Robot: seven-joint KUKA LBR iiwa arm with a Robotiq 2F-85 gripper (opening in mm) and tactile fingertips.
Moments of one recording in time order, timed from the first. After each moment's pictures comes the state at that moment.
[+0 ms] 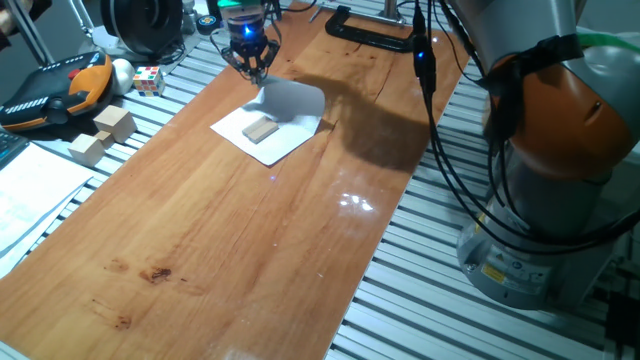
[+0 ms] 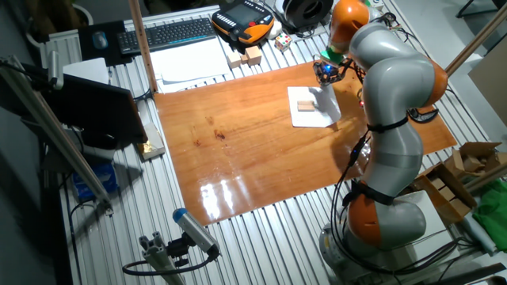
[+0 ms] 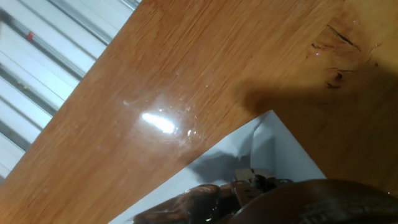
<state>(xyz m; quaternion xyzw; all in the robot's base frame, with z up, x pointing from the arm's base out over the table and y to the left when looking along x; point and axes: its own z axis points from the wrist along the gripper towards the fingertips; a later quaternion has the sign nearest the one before) 0.663 -0.178 0.095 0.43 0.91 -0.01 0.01</state>
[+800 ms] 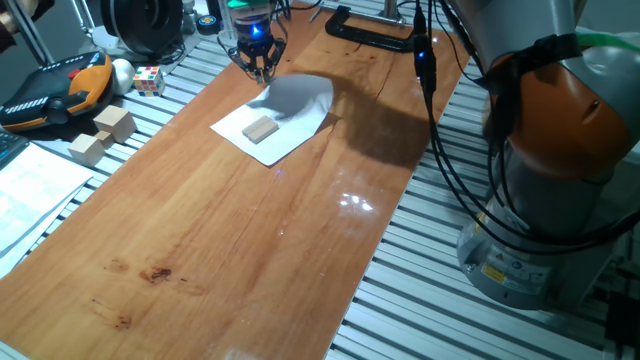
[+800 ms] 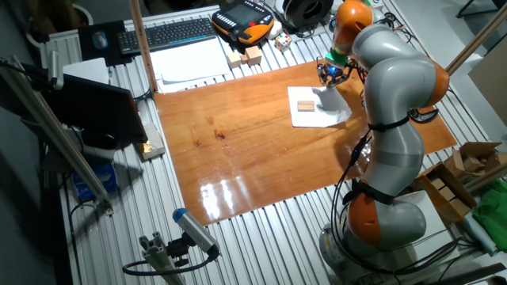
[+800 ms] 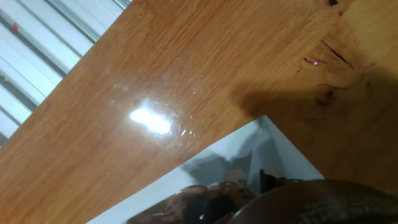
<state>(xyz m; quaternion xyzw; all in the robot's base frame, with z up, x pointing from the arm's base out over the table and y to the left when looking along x) 0.655 -0.198 0.088 0.39 0.92 -0.02 0.01</state>
